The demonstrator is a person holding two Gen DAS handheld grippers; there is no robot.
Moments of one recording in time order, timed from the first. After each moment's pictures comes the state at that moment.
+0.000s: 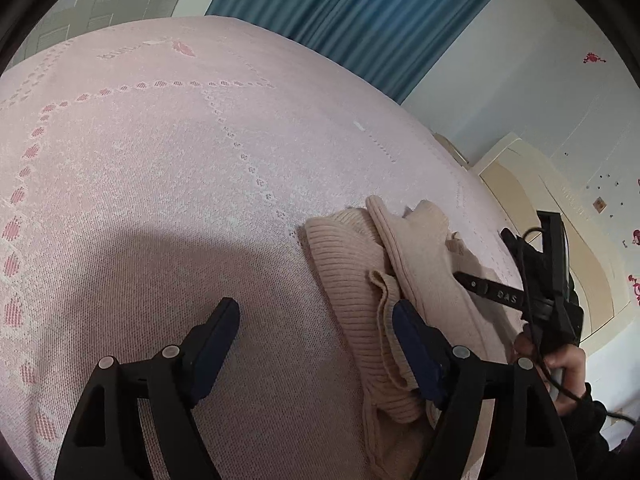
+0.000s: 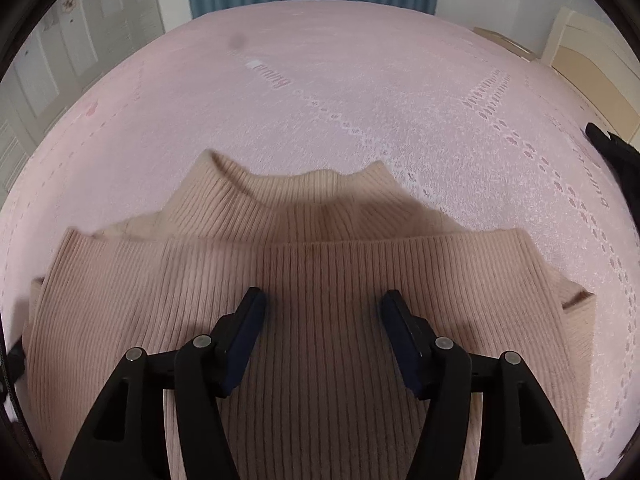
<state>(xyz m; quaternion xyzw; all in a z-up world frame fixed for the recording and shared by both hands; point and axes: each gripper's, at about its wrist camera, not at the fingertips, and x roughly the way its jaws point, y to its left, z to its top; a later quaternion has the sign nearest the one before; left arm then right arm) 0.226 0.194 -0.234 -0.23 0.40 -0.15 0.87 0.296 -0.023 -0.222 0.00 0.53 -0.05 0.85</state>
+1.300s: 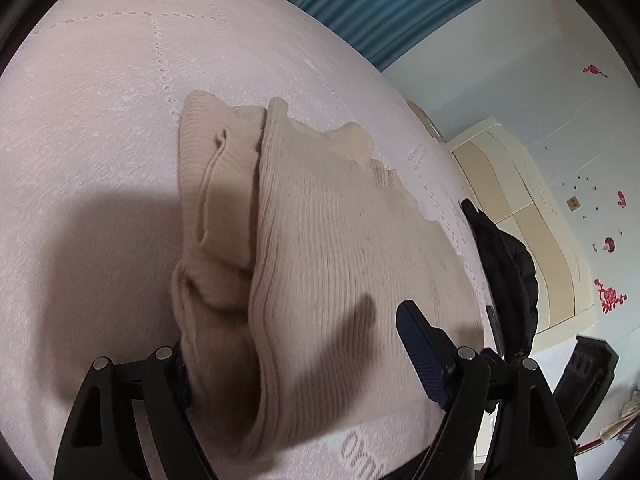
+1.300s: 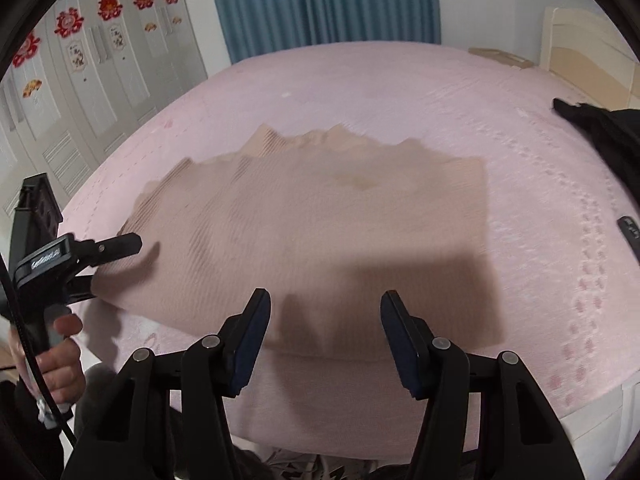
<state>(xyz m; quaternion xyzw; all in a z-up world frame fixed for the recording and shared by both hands) 0.189 0.116 -0.240 -0.29 0.46 -0.20 0.82 0.085 -0.073 -0.166 0.05 0.45 0.02 0.89</state>
